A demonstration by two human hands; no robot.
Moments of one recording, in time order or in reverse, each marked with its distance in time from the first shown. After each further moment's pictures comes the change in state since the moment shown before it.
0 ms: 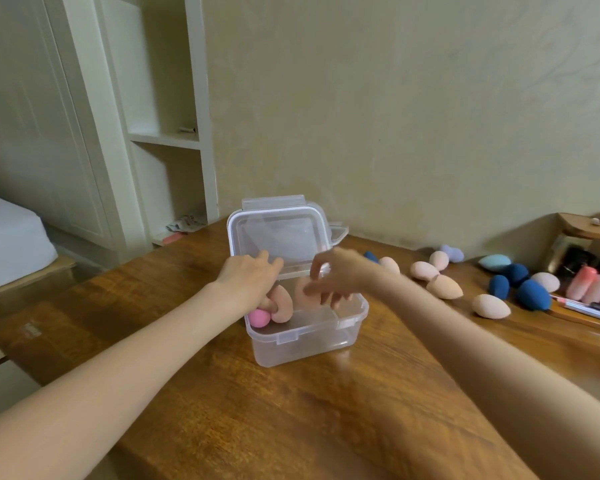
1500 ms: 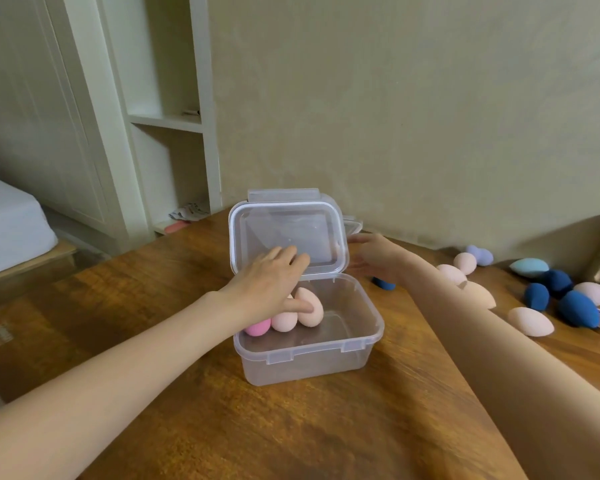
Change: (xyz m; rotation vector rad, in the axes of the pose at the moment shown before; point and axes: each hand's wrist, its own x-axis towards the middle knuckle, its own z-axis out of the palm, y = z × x) left_hand 0.023 0.004 0.020 -0.291 0.208 0.165; right_hand 0.107 0.077 -0.011 0.655 0.134 0.143
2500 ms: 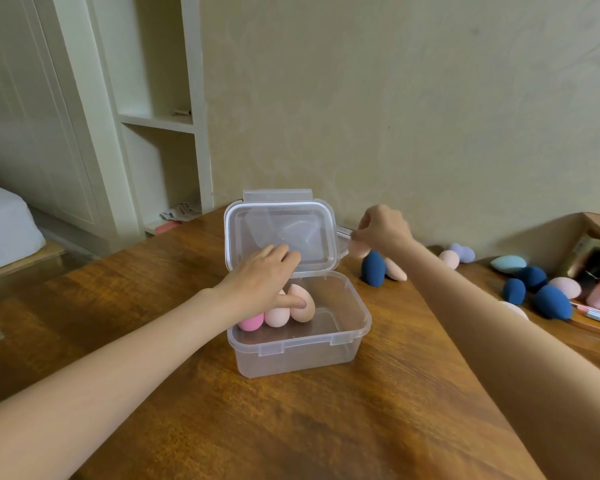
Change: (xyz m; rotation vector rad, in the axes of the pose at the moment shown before) left_hand 0.000 0.003 0.000 -0.053 -0.010 -0.005; right_hand -0.031 -0.036 -0.016 -0.586 0.438 -0.123
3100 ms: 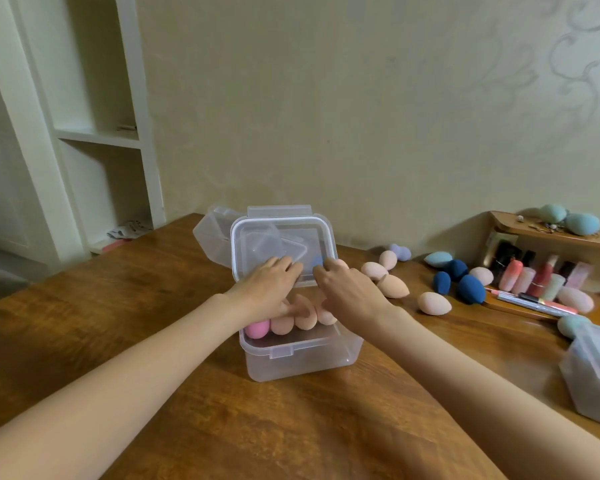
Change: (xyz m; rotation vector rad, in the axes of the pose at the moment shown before) left_hand 0.043 0.060 0.010 -0.125 -0.069 0.070; right_hand -0.105 0.035 -0.015 -0.646 -0.099 -0.510
